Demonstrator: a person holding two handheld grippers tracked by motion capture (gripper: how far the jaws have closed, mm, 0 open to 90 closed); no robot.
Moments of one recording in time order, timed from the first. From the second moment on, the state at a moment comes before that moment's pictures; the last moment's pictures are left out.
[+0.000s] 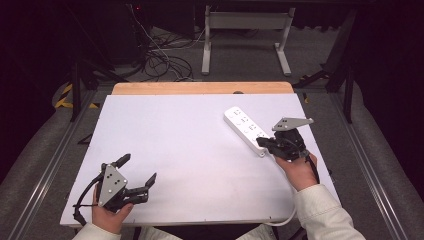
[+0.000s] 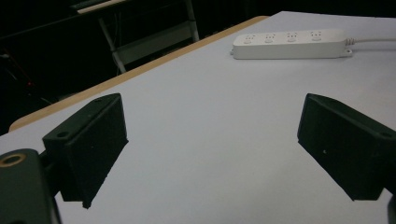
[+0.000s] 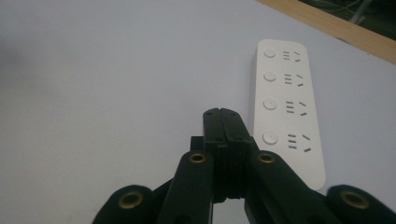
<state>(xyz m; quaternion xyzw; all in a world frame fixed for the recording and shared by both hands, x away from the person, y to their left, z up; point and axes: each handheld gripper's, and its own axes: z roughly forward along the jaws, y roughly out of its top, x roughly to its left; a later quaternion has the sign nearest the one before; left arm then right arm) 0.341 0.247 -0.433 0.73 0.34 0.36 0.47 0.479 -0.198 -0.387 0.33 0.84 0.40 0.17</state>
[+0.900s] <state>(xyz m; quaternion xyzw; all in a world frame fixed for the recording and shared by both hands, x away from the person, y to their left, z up) 0.343 0.248 -0.434 0.73 0.35 0.37 0.46 0.548 -0.191 -0.433 0.40 0.84 0.34 0.15</state>
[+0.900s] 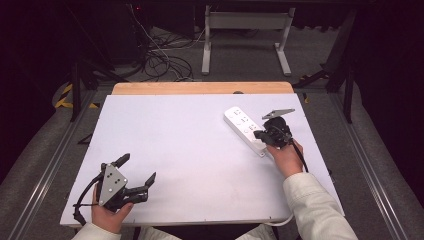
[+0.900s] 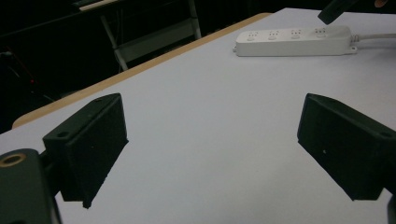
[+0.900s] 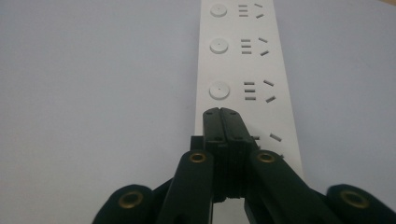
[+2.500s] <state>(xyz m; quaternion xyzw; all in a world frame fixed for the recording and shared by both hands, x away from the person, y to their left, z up) 0.342 0.250 -0.434 0.72 0.36 0.36 0.47 0.551 -0.178 -0.450 0.41 0.84 0.31 0.18</state>
